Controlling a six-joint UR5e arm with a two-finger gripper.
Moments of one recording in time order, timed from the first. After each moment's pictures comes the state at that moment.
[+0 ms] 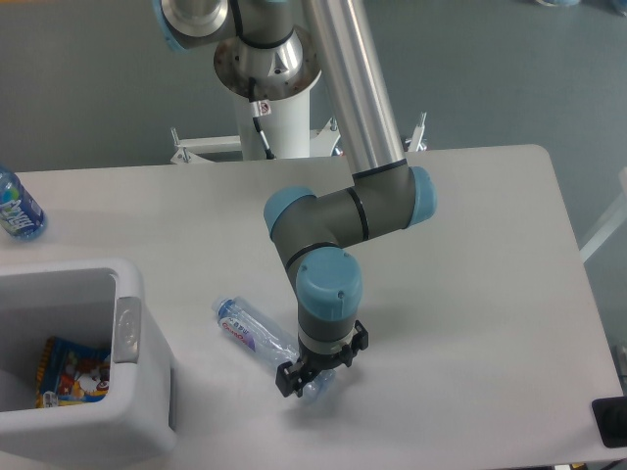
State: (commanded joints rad) arm 2.35 -2.22 -1.52 -0.87 1.52 -0.24
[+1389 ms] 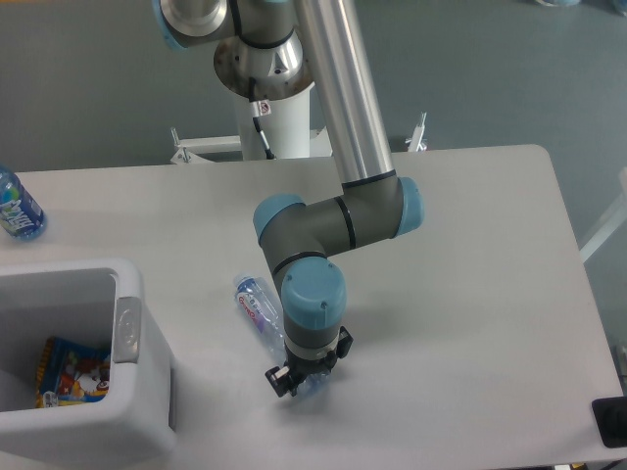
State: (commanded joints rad) arm 2.33 -2.23 -1.52 -0.87 1.52 -0.25
